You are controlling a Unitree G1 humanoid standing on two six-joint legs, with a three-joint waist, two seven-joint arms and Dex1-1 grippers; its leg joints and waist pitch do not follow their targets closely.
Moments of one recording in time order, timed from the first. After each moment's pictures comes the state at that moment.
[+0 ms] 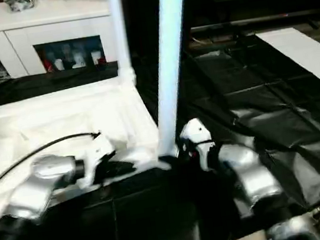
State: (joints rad) left arm -0.48 0.33 -0.29 0.40 0.00 0.27 -0.99; right arm -0.33 -0.20 0.10 0.47 0.11 0.04 0.71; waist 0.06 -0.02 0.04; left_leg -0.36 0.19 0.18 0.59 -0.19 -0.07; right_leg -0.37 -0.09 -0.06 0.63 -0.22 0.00
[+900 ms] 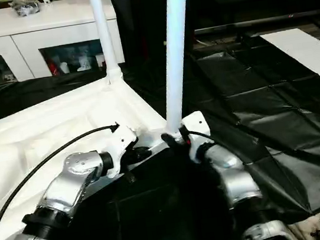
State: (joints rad) left arm -0.52 0.20 -0.27 0.48 0.06 0.25 -0.82; right arm -0.40 -0.17 0.05 0.55 0.03 0.03 0.54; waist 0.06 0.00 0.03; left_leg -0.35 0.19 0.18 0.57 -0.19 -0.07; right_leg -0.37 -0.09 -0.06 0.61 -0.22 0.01
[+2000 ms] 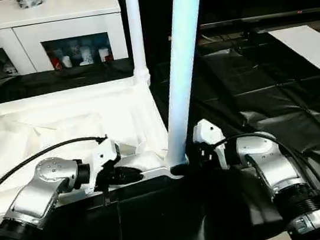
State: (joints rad) left arm -0.44 0.39 -0.30 0.32 -0.05 0.26 -1.17; right arm -0.40 -0.46 0.17 0.44 0.13 -0.02 1.19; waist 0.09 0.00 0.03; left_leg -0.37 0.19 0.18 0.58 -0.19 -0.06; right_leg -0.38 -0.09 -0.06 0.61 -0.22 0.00
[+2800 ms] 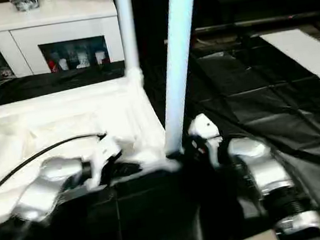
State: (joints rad) left arm -0.50 0.28 -0.30 0.44 0.02 0.27 -0.97; right arm -0.39 -0.30 0.10 0.48 0.11 0.09 0.83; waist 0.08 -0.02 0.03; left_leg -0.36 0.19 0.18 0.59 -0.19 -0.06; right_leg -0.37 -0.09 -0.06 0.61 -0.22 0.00
